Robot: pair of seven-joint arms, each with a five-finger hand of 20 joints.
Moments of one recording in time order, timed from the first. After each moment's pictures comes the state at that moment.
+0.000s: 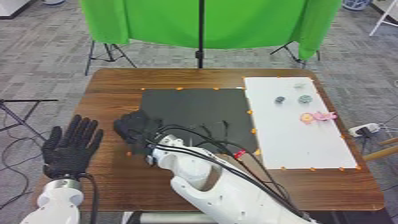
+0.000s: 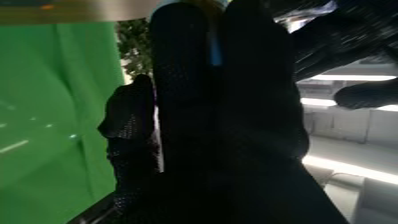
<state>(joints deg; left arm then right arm) 124.3 -61.4 -94.1 -120.4 -5.5 16.0 24.9 -67.4 -84.4 32.3 -85.6 -150.7 1.6 4.1</state>
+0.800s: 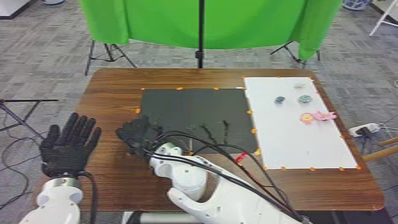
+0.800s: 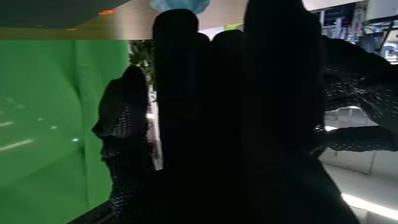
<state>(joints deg) 123.7 -61.3 -93.9 -120.2 -5.0 16.1 26.2 -68.3 -83.6 29.4 -87.5 -154.7 -2.7 10.8</state>
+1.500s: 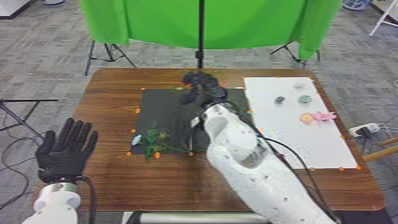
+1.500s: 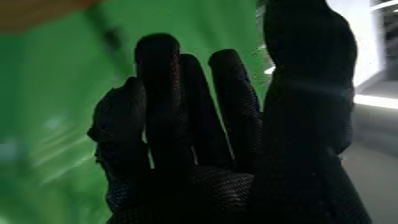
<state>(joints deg) 125.4 -64.4 -95.8 -120.5 -4.7 15.8 25.2 -71.1 -76.3 50.4 -97.9 -140.1 0.4 28.3</state>
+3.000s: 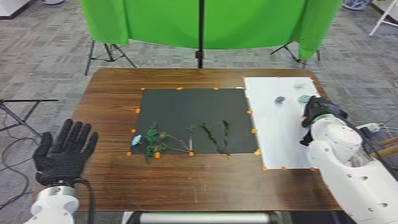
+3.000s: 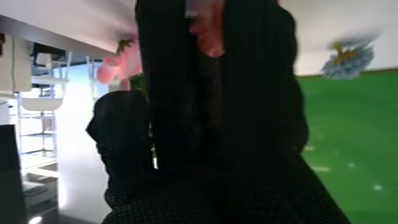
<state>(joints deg) 127.4 -65.8 -97.3 -121.8 -4.5 14.0 23.4 -84.7 -54.7 75.9 -97.4 -133.8 -13.6 40.9</state>
